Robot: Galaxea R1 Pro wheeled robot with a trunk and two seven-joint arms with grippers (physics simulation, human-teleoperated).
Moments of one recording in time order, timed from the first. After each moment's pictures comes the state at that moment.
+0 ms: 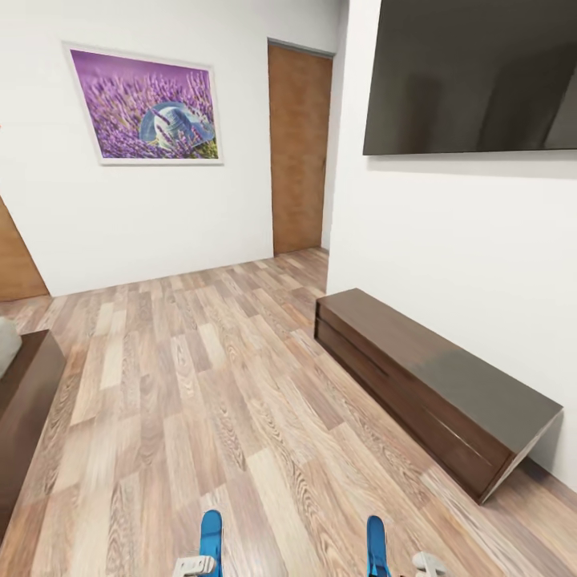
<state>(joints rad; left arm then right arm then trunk) -0.38 0.03 0.02 -0.14 0.14 -0.08 -0.42 -0.41 -0.16 -0.35 -0.11 0.07 0.08 0.83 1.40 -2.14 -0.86</state>
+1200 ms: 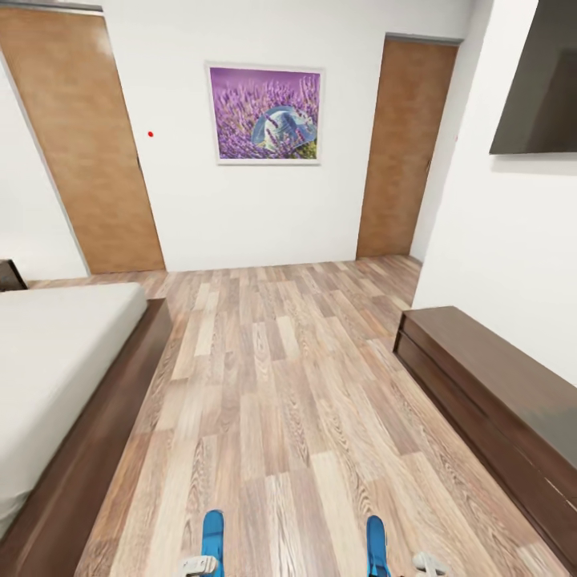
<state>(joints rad) -0.38 0.02 0.02 -0.14 0.14 -0.08 -0.42 -0.41 -0.16 -0.35 -0.11 0.07 0.08 0.83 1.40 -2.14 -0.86</state>
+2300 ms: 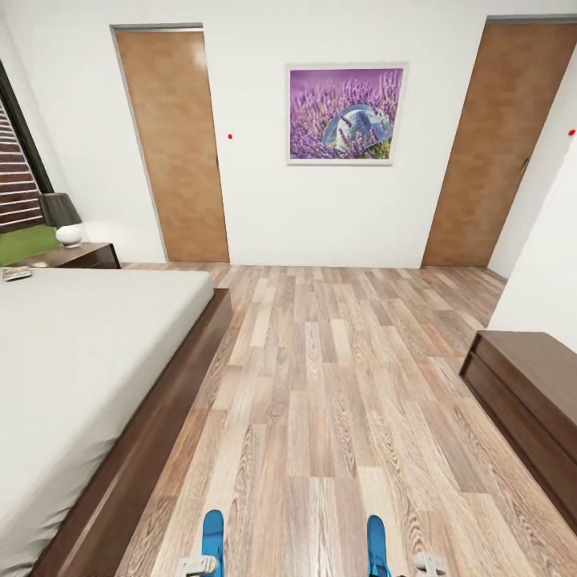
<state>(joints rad) -0.38 0.02 0.03 -0.13 0.14 -0.08 -0.42 -0.41 -0.17 -0.35 -0.11 0.07 0.08 0.83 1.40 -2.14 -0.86</state>
